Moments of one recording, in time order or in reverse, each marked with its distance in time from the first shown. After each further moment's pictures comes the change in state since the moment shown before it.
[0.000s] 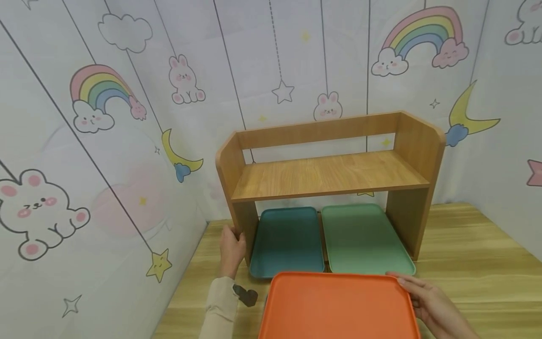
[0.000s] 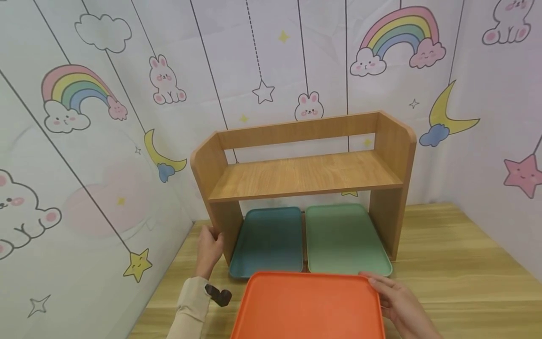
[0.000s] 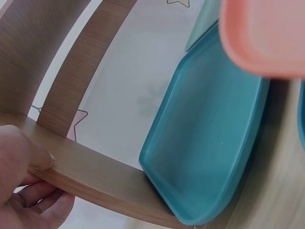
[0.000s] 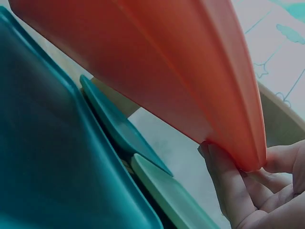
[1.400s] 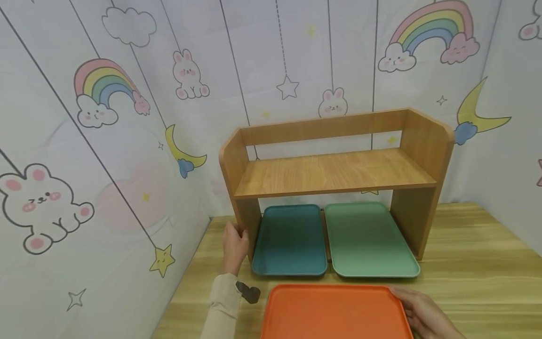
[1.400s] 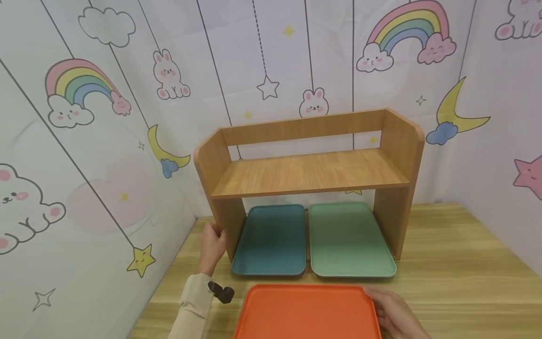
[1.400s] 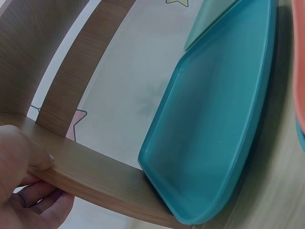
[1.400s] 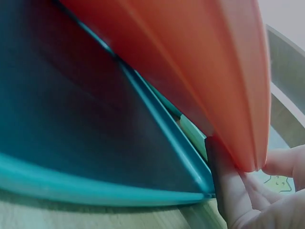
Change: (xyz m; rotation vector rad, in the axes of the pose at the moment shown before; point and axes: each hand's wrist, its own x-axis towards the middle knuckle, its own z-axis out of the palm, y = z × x) left_hand 0.000 0.000 0.000 -0.010 -0.024 -0.026; right_hand 0.023 0.047 -0.021 -0.107 0.137 0.076
